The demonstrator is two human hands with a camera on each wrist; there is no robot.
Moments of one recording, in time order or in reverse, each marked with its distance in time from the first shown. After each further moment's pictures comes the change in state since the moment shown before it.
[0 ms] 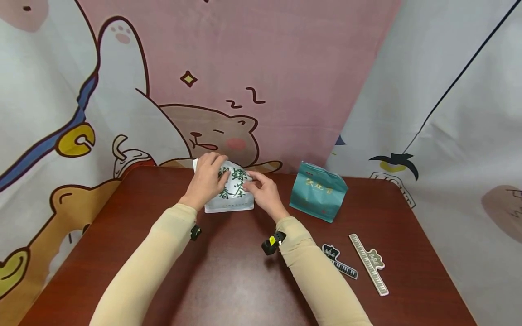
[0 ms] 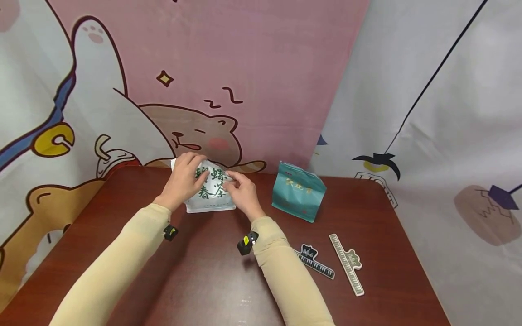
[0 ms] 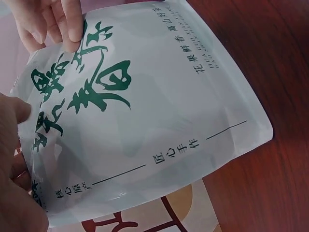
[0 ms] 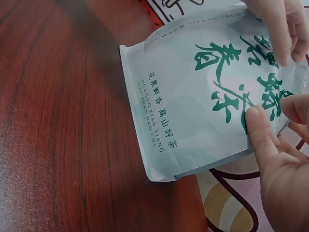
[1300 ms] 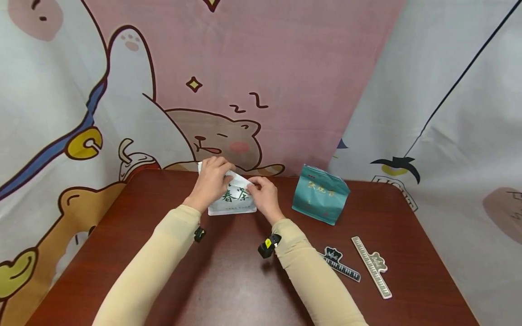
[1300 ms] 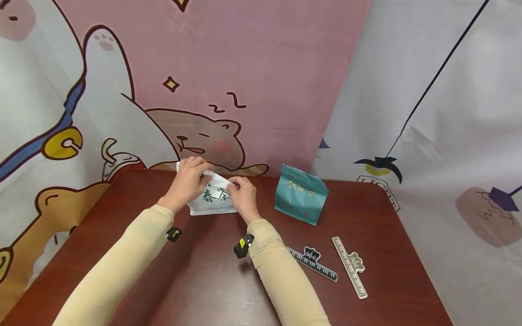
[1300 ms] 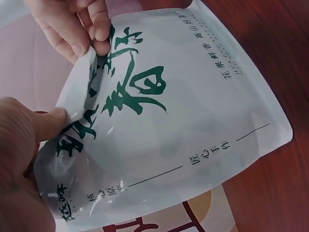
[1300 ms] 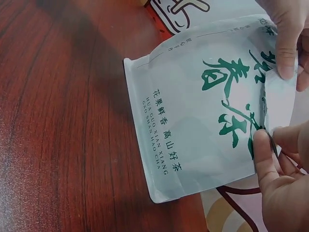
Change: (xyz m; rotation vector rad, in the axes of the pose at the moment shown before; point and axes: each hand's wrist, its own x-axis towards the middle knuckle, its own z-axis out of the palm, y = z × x) left_hand 0.005 0.013 -0.014 -0.001 -0.058 0.010; right_hand 0.000 -0.004 0.015 -0.184 0.169 -0.019
